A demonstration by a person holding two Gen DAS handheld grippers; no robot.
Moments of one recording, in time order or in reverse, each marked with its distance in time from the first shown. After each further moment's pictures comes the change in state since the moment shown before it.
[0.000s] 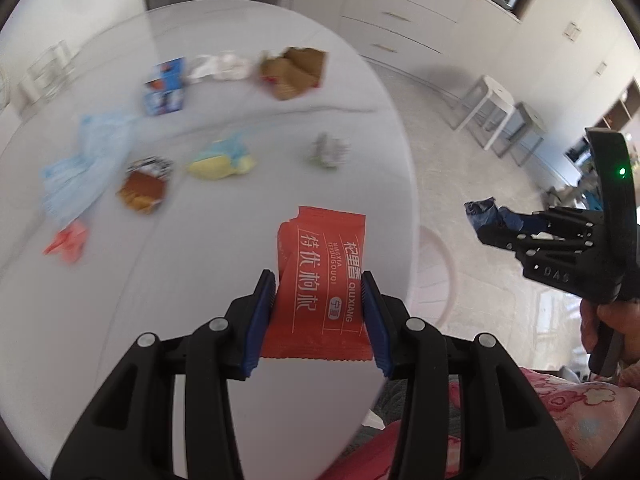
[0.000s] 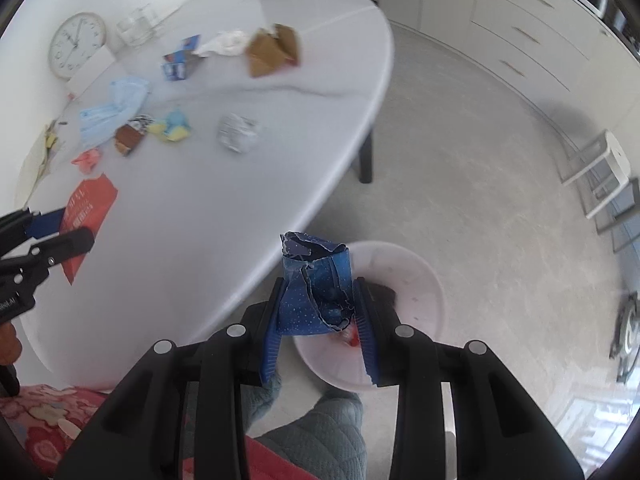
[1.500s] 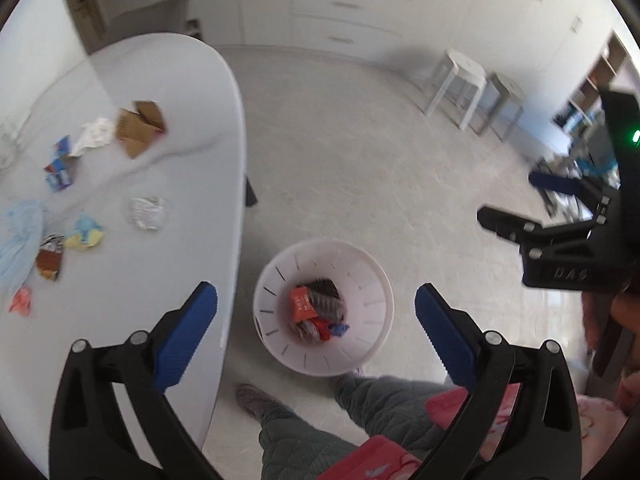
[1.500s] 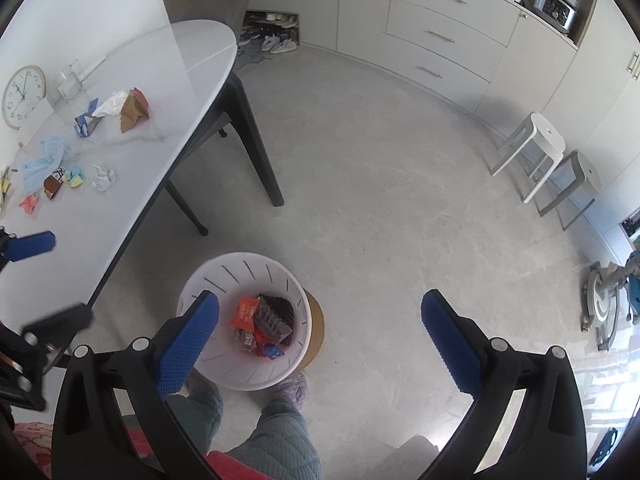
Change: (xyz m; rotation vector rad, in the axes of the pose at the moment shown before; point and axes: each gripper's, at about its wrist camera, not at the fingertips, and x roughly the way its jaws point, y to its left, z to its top) left arm 0.025 -0.173 0.043 0.093 -0.023 0.036; right arm -0.057 -0.145 -0.022 0.088 -0.136 -0.153
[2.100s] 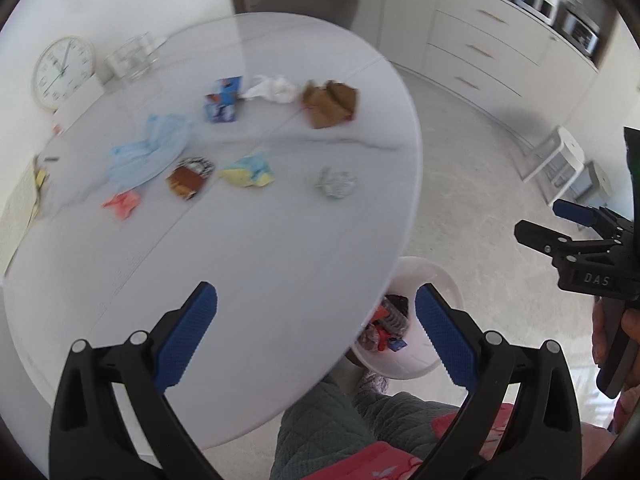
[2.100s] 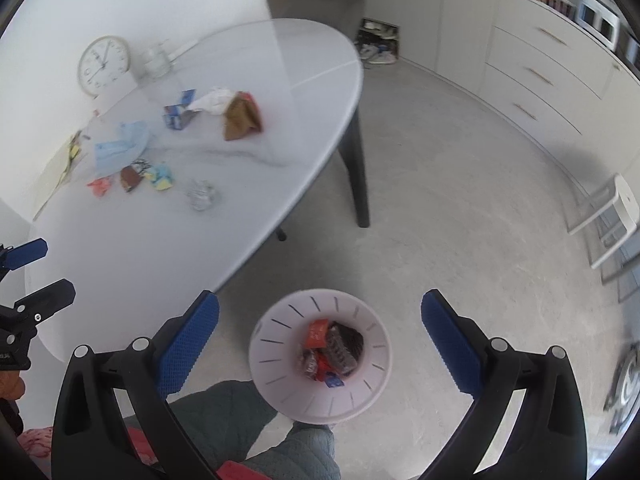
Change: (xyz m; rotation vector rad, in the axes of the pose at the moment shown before) left arm -0.059 0.110 -0.041 -0.362 -0.020 0.262; right arm 0.013 0.104 0.065 -0.231 -0.015 0.267
